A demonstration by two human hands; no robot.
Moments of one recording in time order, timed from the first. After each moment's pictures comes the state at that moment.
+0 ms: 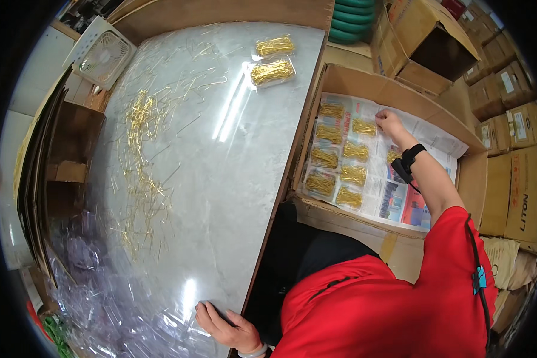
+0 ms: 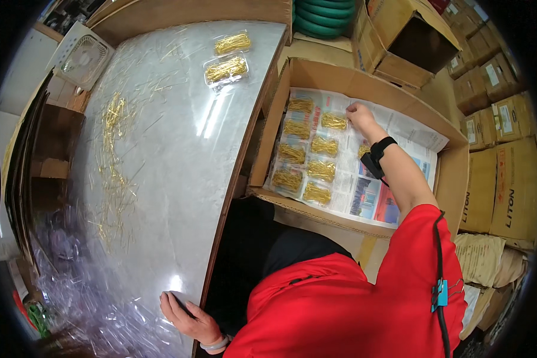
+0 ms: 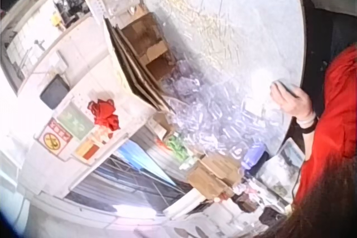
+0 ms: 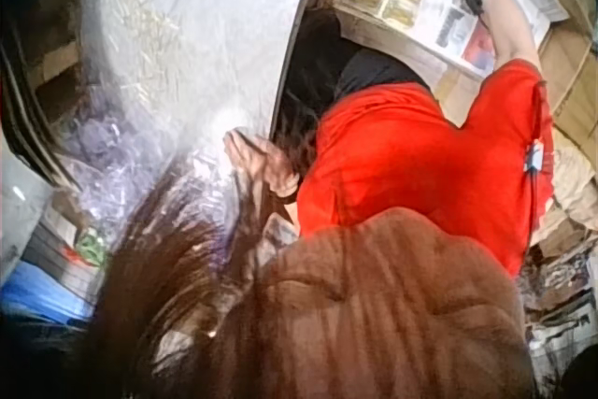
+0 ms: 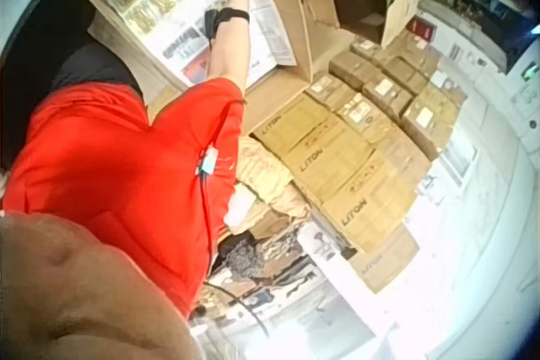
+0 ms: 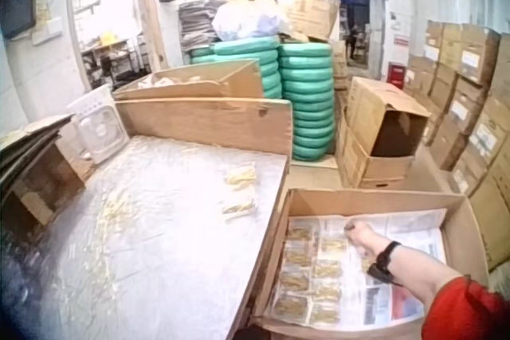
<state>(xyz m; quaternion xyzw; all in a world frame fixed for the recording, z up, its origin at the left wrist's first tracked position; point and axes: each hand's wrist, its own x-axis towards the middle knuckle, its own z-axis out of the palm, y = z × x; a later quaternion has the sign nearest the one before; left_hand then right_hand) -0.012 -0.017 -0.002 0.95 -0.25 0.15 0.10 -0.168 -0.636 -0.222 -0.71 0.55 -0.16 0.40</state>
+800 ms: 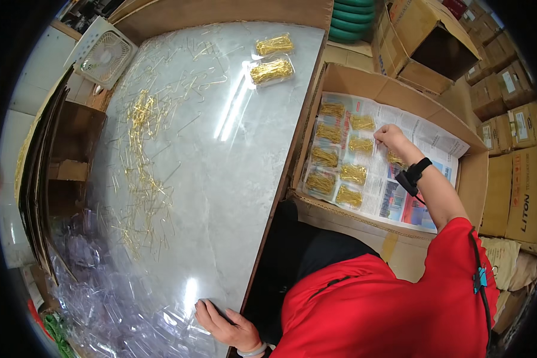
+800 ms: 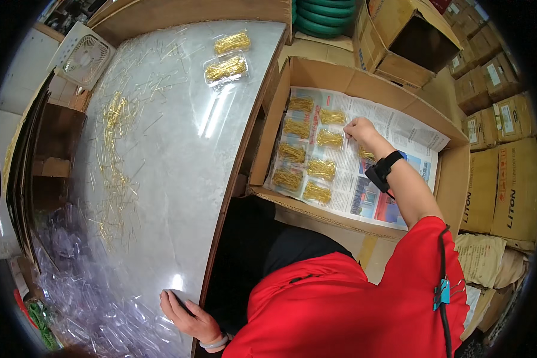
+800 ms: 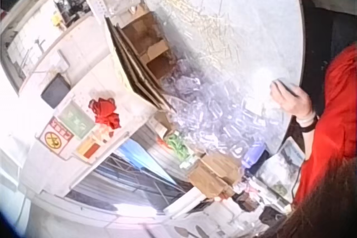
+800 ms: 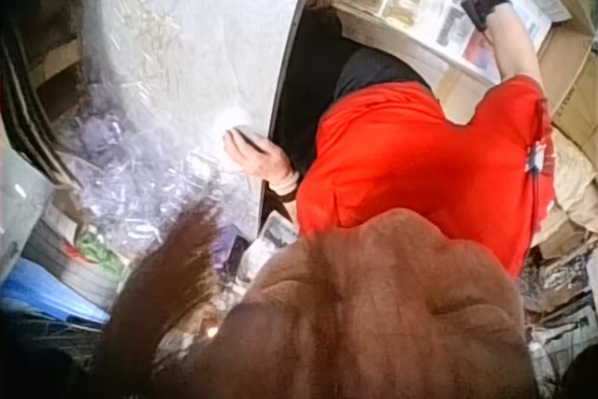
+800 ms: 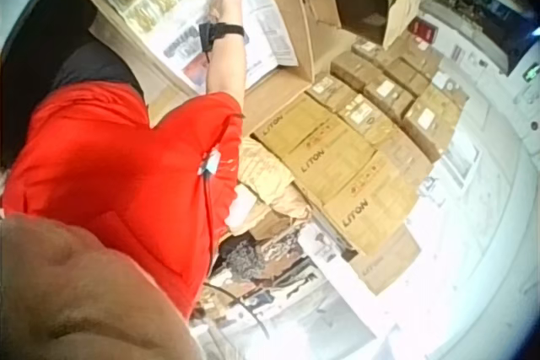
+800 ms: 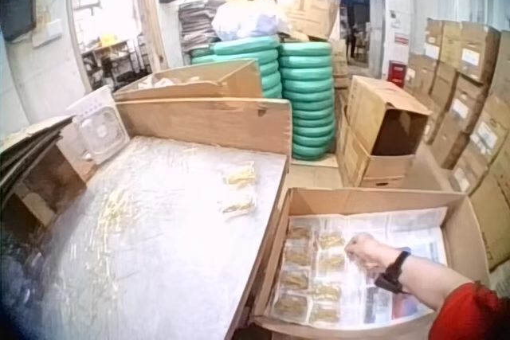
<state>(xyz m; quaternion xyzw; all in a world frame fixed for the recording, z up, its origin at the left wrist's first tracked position) -0.013 -0.018 -0.001 0.95 -0.26 0.15 0.11 -0.177 -0.584 -0.180 -0.68 0.55 -0.04 0.48</state>
